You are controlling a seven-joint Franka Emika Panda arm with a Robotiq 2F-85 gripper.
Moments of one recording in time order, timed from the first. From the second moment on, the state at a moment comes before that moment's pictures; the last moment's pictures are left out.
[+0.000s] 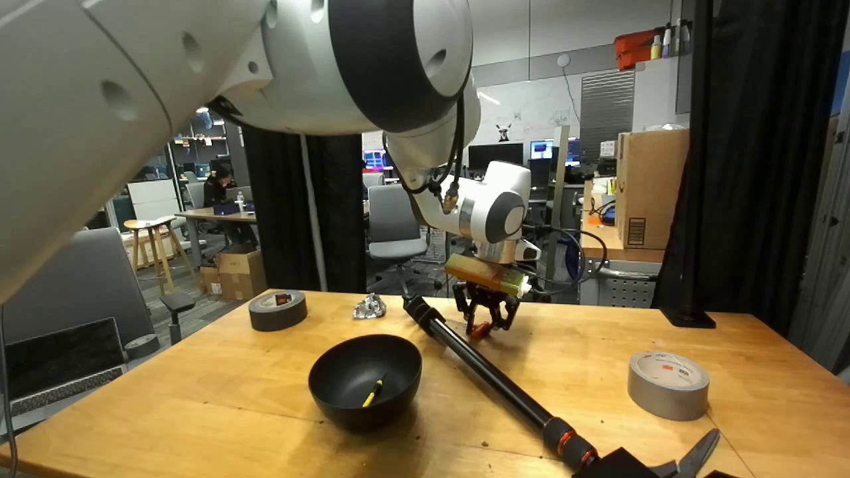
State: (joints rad) arm -0.09 0.84 0.10 -1.40 0.13 2.23 -0.12
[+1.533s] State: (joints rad) arm -0.08 0.33 0.08 -1.79 0.16 2.07 0.01
